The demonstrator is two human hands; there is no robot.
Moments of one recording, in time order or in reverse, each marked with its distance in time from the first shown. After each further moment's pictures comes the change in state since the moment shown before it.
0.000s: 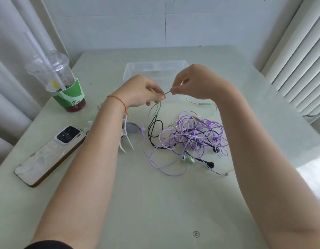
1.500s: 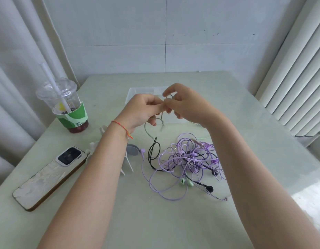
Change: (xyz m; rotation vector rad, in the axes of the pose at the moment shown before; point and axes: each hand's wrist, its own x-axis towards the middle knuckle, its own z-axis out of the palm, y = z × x) left_hand 0.002 0.012 0.003 -0.483 0.150 0.072; right_hand 0.005 -0.014 0.009 0.368 0.096 0.001
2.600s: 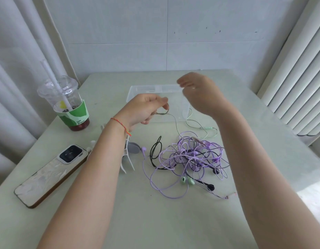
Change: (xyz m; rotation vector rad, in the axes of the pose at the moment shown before) left_hand -0.004 0.002 -0.003 -0.017 -0.108 -0.072; right_hand 0.001 -0.001 -0.021 -0.081 0.237 0.007
